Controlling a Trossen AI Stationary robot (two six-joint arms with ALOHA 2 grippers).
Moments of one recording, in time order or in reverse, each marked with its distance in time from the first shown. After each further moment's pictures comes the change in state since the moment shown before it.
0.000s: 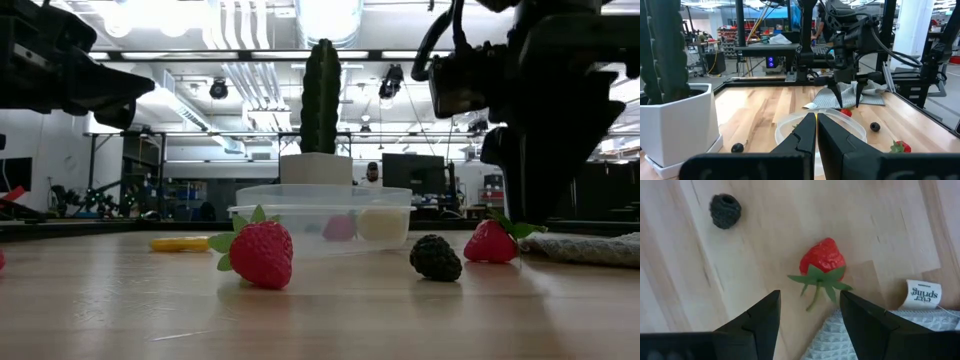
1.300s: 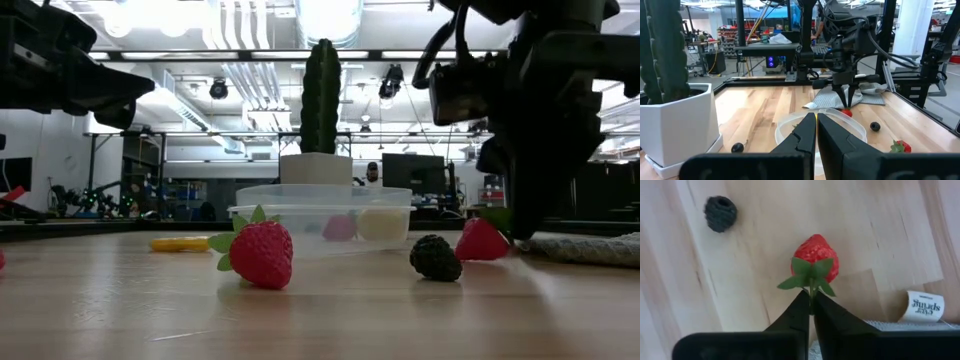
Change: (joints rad) left arm 0.000 0.002 0.000 0.000 0.000 0.001; right arm -0.005 -0.001 -0.043 0.072 0.012 -0.037
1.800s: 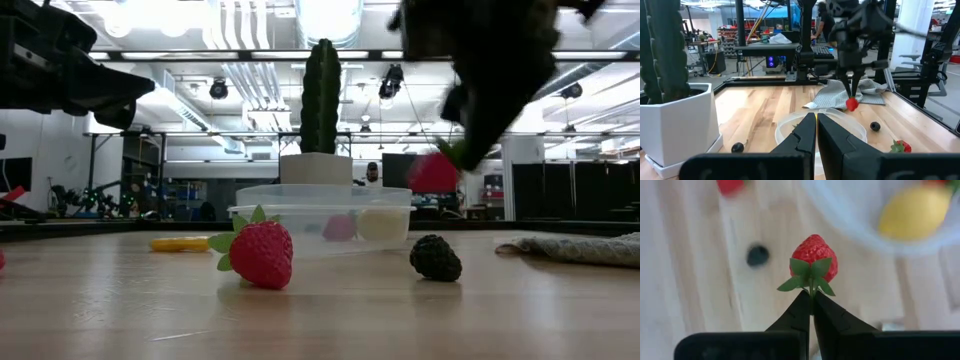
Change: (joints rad) left arm 0.000 0.001 0.000 0.000 -0.001 0.000; right arm -0.012 -0.008 0.188 -0.144 0.065 -0.132
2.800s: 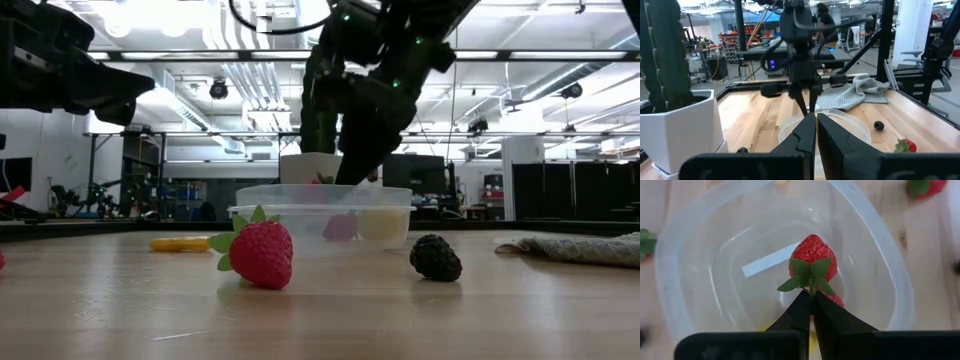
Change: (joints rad) left arm 0.000 -0.001 0.000 0.007 0.000 0.048; right arm -0.394 0.174 0.096 0.220 -0.171 -0.572
